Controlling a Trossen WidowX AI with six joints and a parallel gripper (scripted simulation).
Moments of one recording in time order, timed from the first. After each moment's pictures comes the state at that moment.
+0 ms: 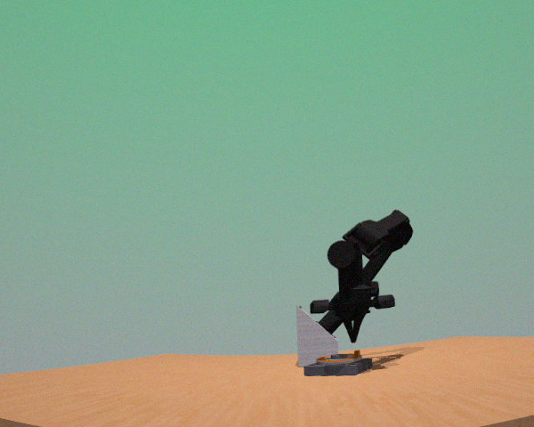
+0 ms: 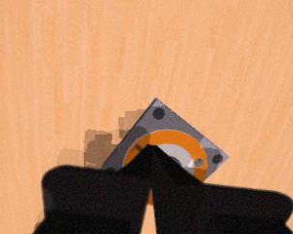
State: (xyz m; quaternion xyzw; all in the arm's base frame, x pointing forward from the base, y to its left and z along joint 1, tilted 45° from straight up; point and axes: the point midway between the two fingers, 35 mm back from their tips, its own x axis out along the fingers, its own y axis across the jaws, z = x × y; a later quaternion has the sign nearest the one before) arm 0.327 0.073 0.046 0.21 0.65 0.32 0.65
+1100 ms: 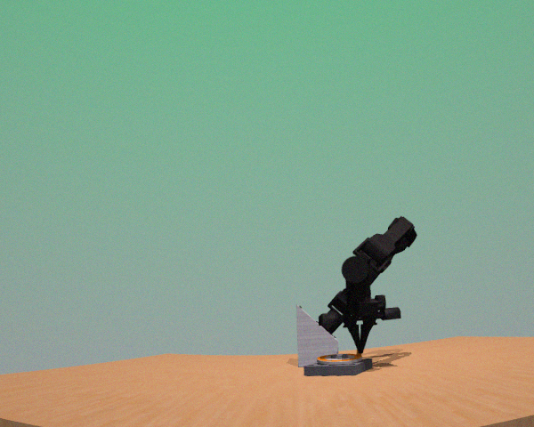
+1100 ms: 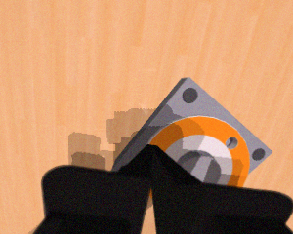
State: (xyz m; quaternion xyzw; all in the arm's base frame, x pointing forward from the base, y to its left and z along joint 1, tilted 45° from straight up) arm 0.296 0.104 0.038 0.22 0.65 0.33 0.65
